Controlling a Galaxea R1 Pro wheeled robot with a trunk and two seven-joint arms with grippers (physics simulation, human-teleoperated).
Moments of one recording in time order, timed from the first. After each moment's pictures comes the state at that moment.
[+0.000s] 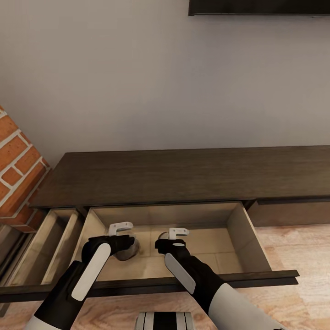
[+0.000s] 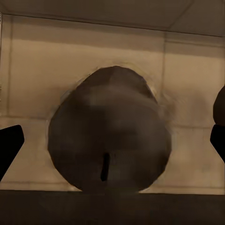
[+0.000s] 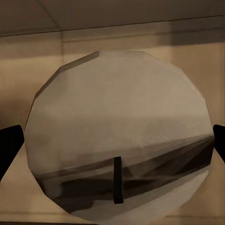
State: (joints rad) left arm -0.45 0.07 -0.30 -1.44 0.74 0.89 0.64; right arm -0.67 0.17 0.73 -0.84 -0.77 0.38 -0.62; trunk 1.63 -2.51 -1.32
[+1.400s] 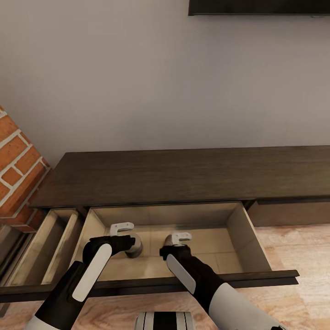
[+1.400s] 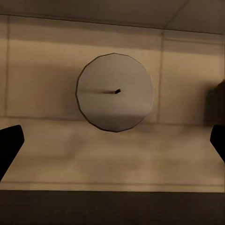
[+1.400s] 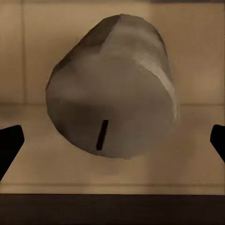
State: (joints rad) left arm -0.45 0.07 -0.32 -1.44 0.74 0.89 0.65; right arm -0.68 0.17 0.72 -0.78 -0.76 0.50 -0.66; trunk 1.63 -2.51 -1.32
